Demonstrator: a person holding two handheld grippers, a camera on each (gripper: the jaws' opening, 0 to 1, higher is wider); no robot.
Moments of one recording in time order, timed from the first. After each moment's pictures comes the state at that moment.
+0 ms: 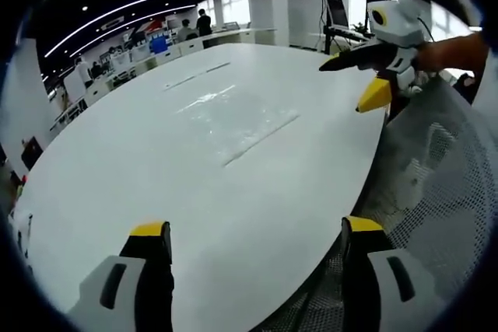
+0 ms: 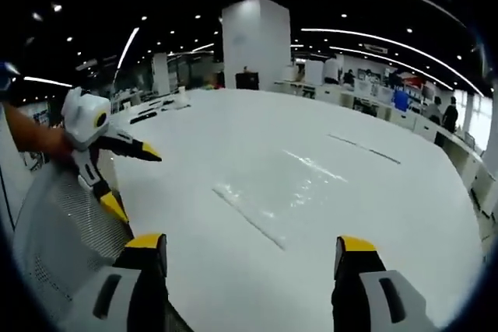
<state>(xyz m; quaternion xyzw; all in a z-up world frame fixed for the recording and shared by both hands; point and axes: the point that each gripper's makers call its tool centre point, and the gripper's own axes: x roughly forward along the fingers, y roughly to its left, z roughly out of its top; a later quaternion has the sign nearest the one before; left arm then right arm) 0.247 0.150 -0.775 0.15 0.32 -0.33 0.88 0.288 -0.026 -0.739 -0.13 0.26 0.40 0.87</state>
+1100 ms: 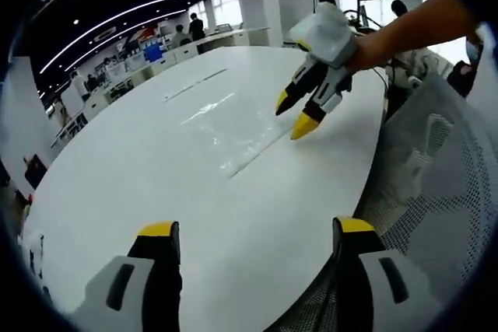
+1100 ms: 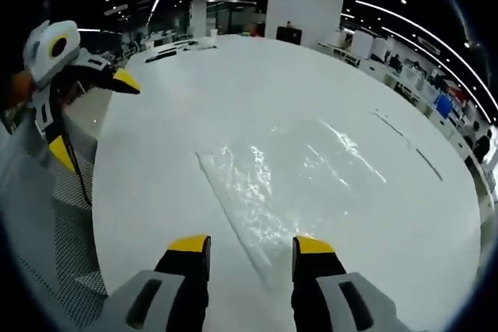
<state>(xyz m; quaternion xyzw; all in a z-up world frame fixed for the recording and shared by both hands) 0.253 0.151 -0.756 0.19 0.31 -0.33 0.87 0.343 0.002 -0.807 -0.23 0.35 0.45 0.79</state>
